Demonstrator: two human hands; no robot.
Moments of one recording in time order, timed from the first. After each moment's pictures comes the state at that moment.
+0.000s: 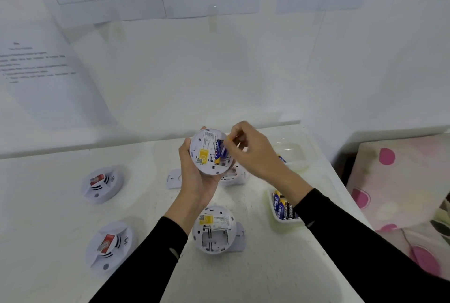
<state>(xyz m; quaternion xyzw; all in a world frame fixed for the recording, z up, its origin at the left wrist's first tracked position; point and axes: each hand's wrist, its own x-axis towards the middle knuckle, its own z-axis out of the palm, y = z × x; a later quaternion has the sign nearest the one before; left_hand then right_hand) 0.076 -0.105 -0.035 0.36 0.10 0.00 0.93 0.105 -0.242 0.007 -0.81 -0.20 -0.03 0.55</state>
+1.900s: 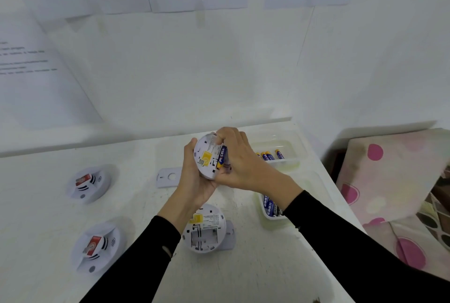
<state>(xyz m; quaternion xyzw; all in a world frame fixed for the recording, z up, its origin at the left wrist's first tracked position) 0.076 -0.118 -0.041 0.39 0.10 -0.10 0.91 0.105 -0.252 -0.026 -0.86 -0.36 -0.09 0.36</state>
